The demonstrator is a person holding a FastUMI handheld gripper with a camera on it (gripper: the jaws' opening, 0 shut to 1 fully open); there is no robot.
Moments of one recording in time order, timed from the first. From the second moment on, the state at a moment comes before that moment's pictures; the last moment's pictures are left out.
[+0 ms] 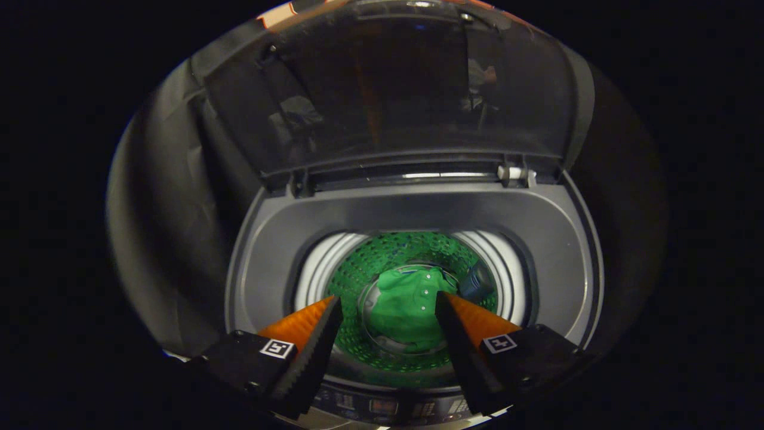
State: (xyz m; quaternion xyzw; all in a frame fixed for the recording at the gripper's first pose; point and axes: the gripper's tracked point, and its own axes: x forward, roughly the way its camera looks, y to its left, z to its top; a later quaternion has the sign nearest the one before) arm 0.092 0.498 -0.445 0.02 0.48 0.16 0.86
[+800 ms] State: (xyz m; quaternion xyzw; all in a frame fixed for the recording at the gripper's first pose) arm 0.187 0.473 -0.175 0.05 0.19 0.17 0.97
